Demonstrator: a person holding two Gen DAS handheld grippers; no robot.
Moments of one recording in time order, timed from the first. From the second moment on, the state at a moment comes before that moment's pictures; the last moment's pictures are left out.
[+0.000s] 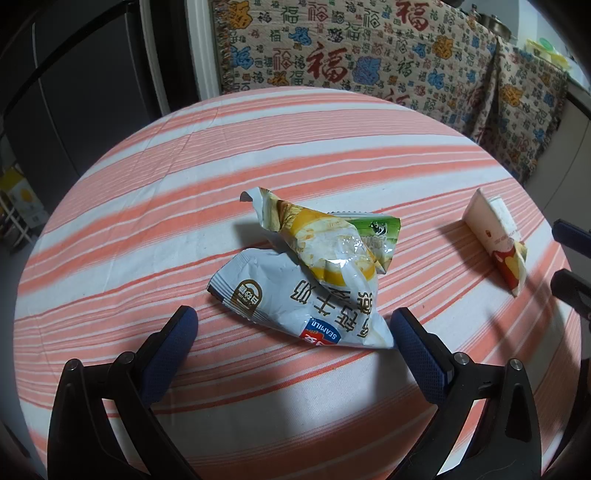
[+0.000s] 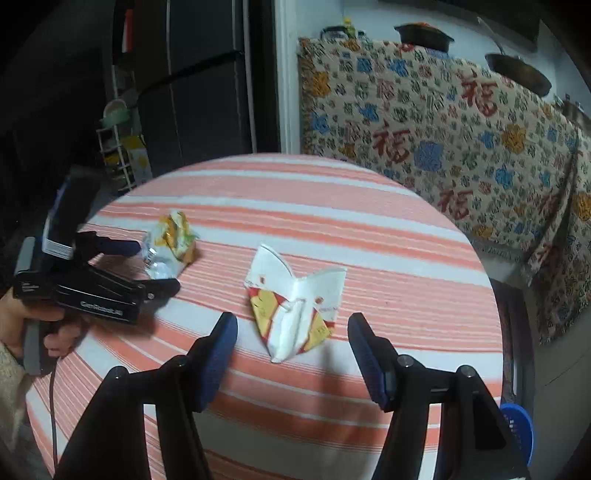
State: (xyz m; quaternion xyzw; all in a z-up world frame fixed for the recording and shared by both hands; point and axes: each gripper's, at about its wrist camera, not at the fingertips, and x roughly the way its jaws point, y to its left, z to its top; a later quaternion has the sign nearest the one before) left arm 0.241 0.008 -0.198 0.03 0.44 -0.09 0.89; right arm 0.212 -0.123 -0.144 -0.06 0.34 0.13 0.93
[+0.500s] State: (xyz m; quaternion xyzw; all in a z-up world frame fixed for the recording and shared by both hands) left arm 0.250 0.010 -0.186 0.00 0.43 -0.14 0.89; right arm 0.240 -0.114 -0.143 -0.02 0.37 0.12 0.92
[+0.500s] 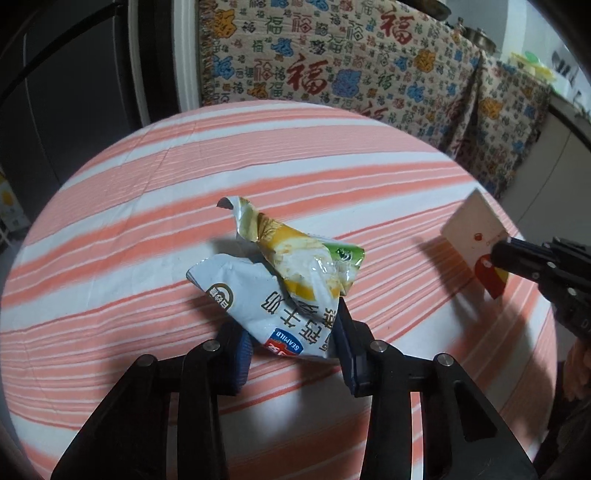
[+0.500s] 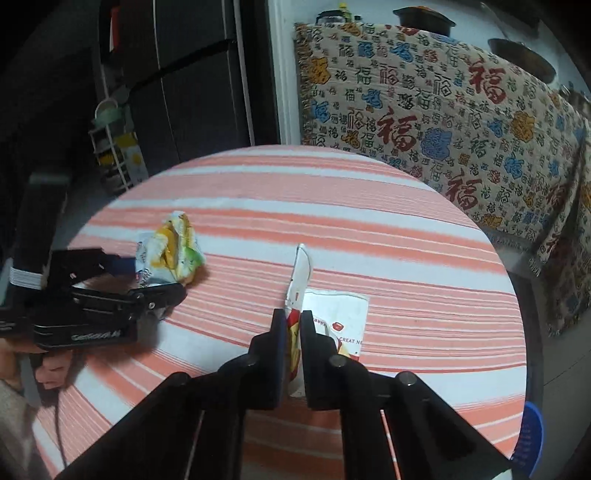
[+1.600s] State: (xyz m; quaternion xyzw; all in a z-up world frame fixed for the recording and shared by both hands) left arm 0.202 -0.378 -0.129 0.08 0.42 -0.41 0.80; right arm 0.108 -0.470 -0.126 0.19 0.39 -0.08 0.90
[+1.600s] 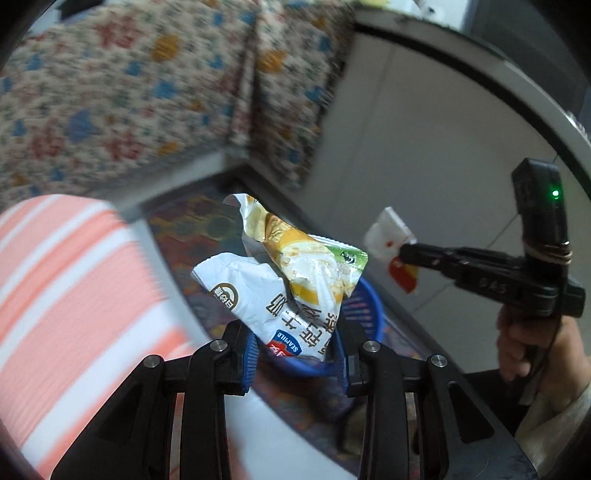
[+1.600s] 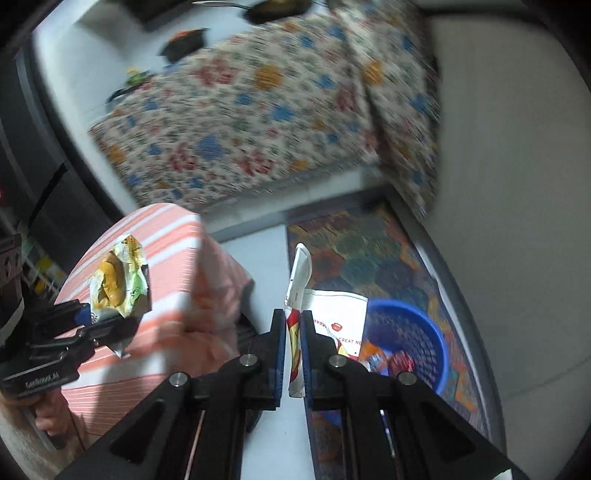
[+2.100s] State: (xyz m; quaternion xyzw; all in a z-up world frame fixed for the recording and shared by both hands) left arm 0.222 -0.499 -0.223 0.10 0.48 -0.44 0.75; right arm 0.111 -0.601 -0.274 0.37 0.44 -0.13 0.81
